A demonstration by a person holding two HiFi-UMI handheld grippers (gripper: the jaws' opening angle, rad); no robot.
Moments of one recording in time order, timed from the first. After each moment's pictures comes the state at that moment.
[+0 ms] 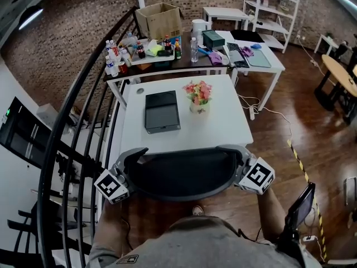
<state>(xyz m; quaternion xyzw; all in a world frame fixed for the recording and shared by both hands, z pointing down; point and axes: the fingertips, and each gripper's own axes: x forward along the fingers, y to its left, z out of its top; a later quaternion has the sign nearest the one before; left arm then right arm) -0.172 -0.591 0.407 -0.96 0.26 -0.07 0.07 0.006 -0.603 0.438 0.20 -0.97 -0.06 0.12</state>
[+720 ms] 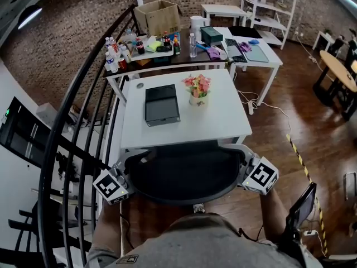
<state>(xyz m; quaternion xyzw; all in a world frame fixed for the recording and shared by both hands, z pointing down) -0.165 -0.542 0.402 -0.97 0.23 -0.07 0.05 0.010 -0.557 0.431 0.20 -0.97 -0.05 0.13</state>
